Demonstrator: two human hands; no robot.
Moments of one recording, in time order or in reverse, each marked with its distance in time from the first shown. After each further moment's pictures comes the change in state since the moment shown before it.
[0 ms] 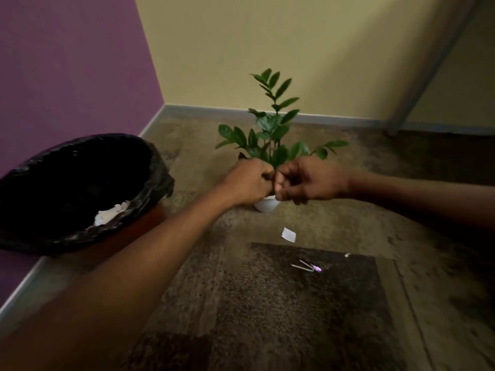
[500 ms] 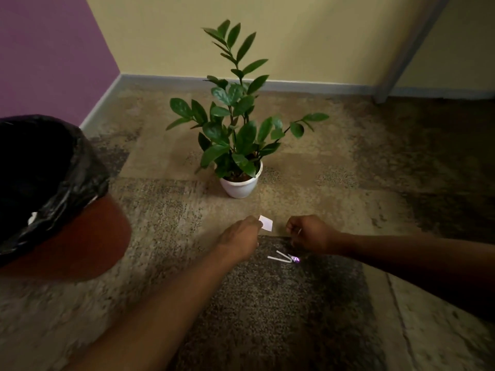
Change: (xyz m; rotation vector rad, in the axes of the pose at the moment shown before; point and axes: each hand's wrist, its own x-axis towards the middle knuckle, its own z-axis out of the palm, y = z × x) left_hand 0.029 -0.075 0.211 0.261 -0.343 -0.140; right_hand -0.035 0.215 0.111 -0.056 0.021 0.415
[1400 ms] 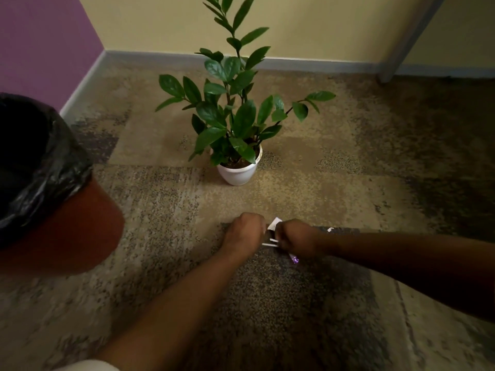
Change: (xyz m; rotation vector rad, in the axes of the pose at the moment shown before) left_hand 0.009 0.010 0.024 -0.158 0.115 -0.107; right_hand 0.009 -0.020 0.039 -0.231 -0.138 -0.082
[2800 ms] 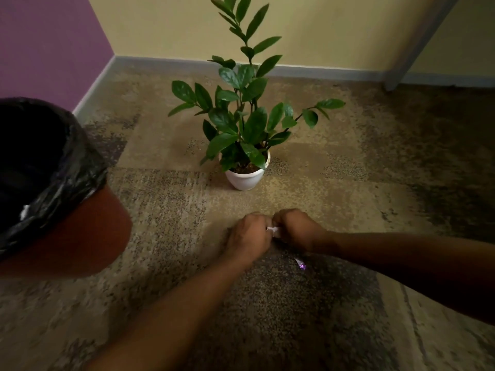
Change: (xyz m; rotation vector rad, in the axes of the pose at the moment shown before) left_hand -0.008 -0.008 -0.009 -0.058 0.184 0.089; right_hand 0.022 -0.012 -0.013 0.133 0.246 -0.069
